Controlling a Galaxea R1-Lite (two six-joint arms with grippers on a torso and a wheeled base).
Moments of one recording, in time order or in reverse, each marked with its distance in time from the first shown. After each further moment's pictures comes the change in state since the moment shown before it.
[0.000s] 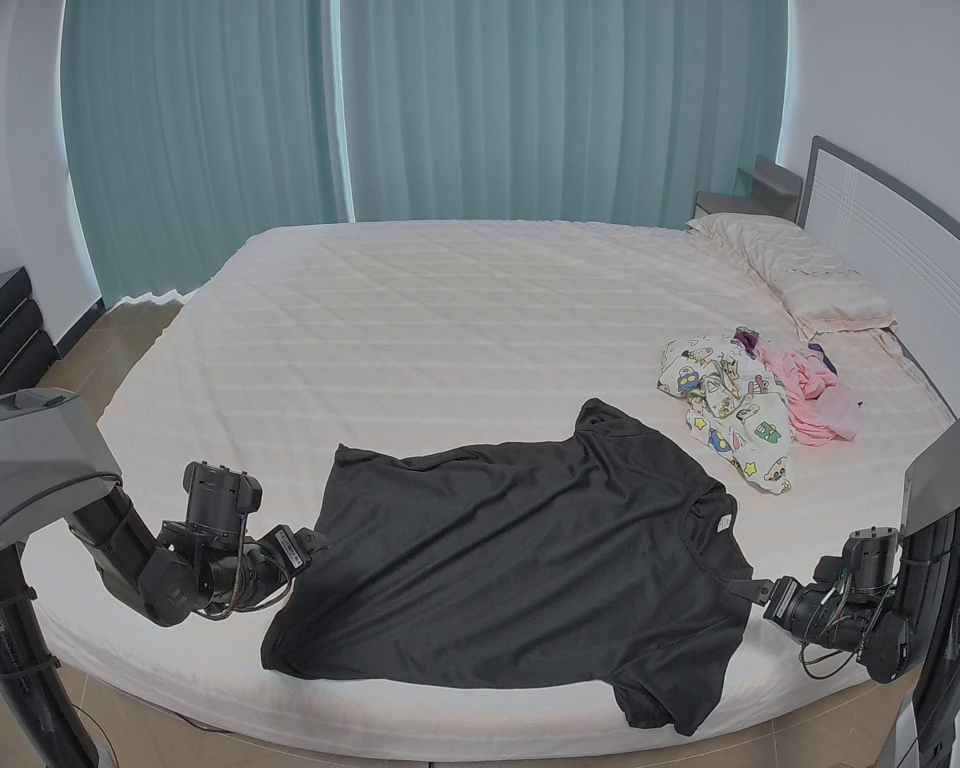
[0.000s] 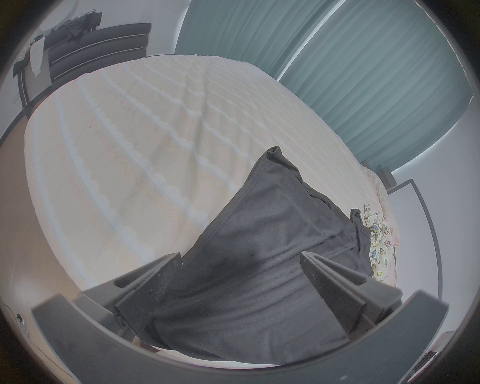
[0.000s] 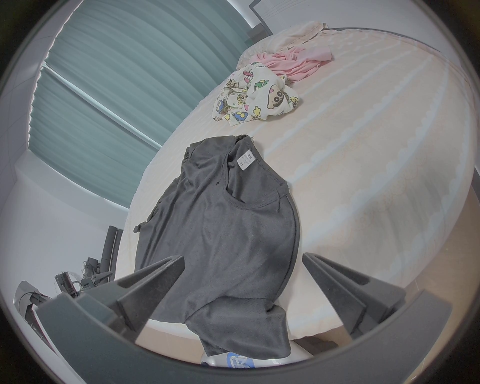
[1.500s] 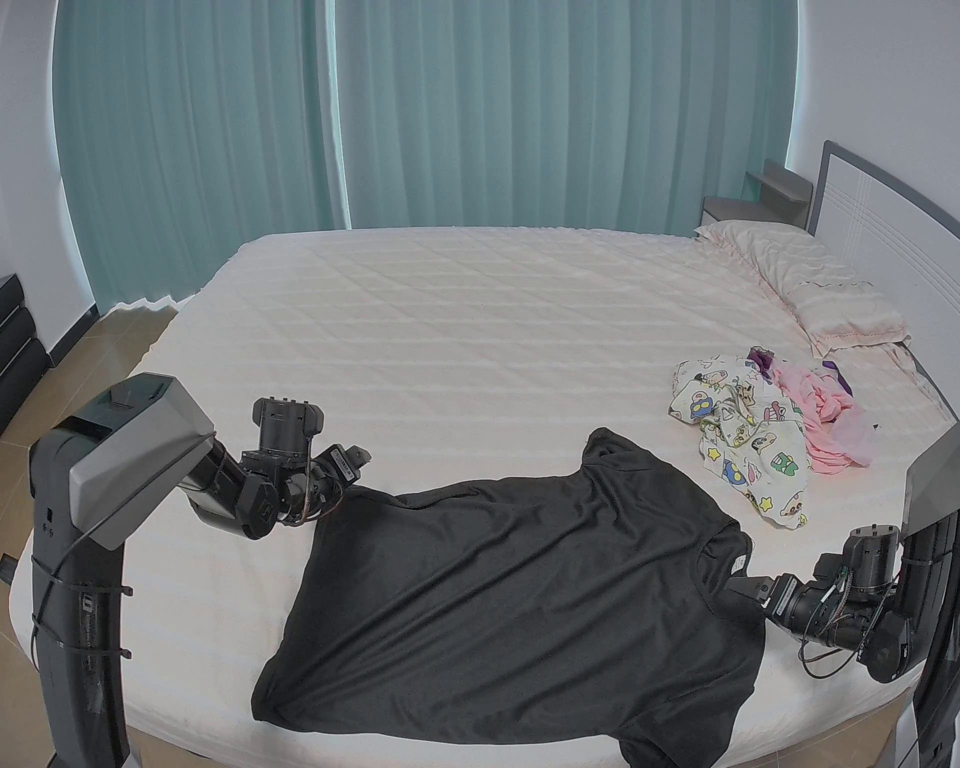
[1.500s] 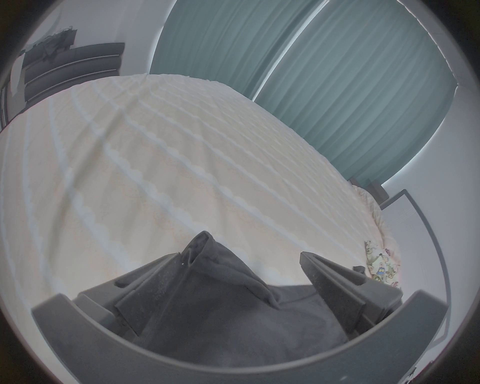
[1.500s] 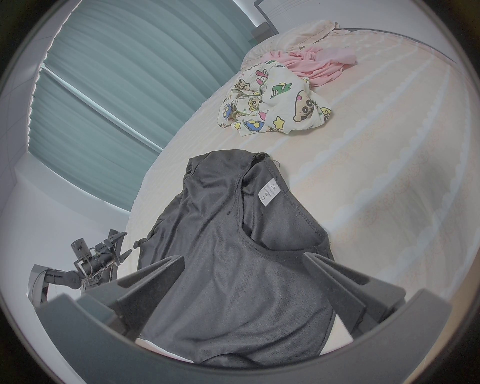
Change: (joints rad) left arm 0.016 0.362 -0.658 0.107 0.024 0.089; right arm 0.010 -0.015 0.000 0.000 0.000 0.008
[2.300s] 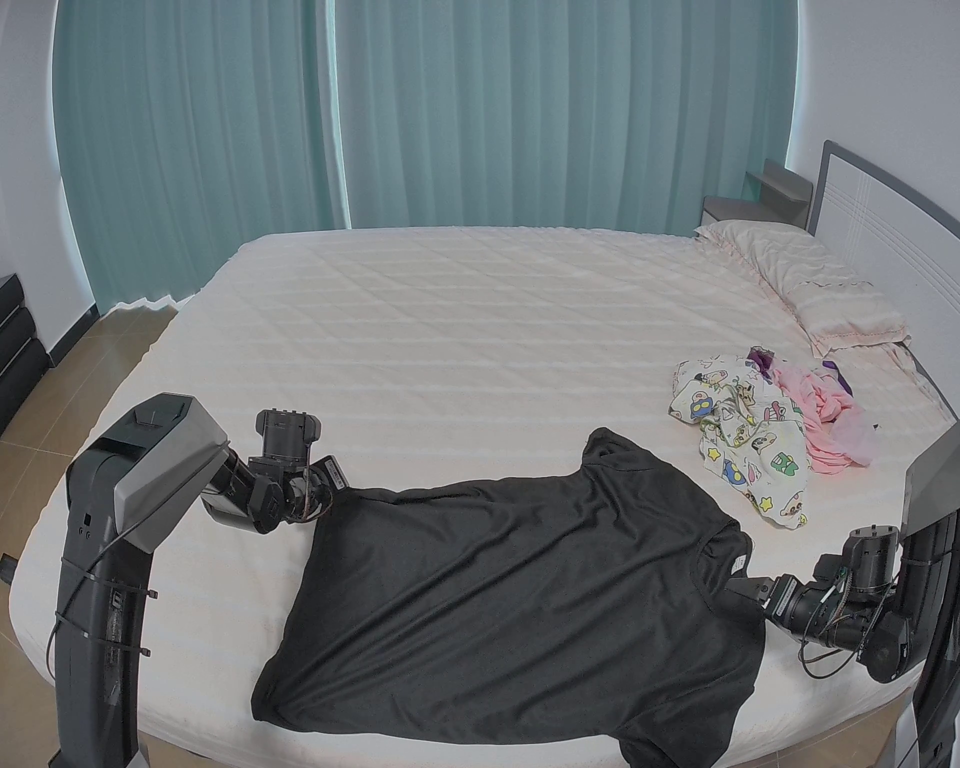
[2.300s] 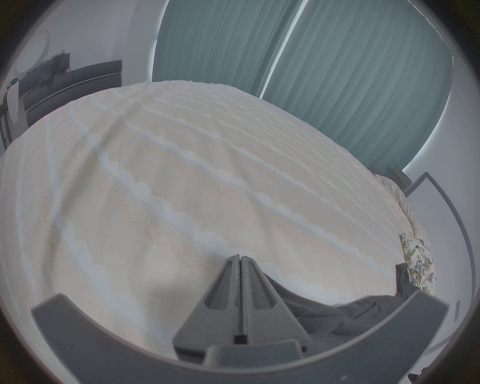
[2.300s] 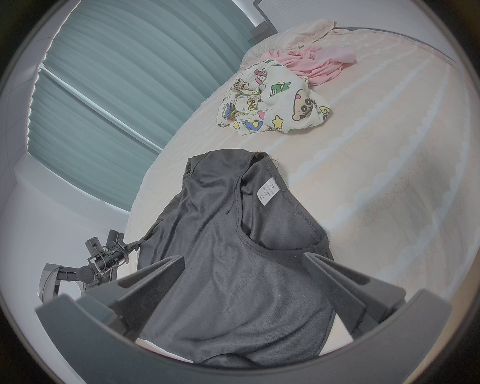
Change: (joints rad) left arm 0.061 0.169 -0.204 0.080 0.060 0.136; right arm -0.001 0.004 0.000 0.000 0.000 0.001
